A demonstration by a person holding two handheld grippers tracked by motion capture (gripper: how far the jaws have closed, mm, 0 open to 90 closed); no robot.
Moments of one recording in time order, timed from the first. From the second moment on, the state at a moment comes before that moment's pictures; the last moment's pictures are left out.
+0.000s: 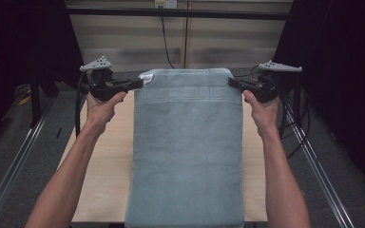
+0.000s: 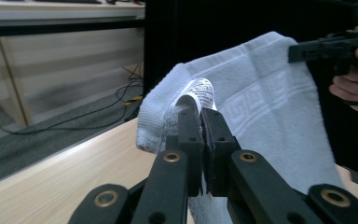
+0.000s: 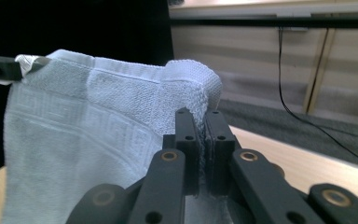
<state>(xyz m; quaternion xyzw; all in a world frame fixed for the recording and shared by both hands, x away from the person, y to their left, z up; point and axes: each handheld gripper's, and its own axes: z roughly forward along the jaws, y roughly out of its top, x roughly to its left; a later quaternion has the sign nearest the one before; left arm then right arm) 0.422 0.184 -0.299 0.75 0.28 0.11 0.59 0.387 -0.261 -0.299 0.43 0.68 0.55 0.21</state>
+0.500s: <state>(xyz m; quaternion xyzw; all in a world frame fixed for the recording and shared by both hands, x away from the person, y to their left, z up) 0.345 0.195 -0.372 0.78 0.25 0.06 0.57 0.298 -0.255 -0.355 0.39 0.73 0.54 0.17</state>
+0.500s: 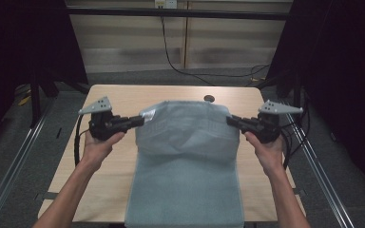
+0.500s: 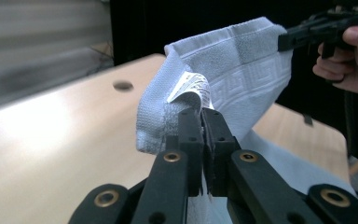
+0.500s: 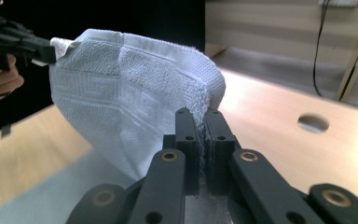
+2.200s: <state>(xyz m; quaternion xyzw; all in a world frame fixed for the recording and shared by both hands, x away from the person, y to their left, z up) 0.358 0.193 -0.505 0.83 0.35 0.02 0.43 0.287 -0.228 -0.499 0.45 0.80 0.38 0.10</state>
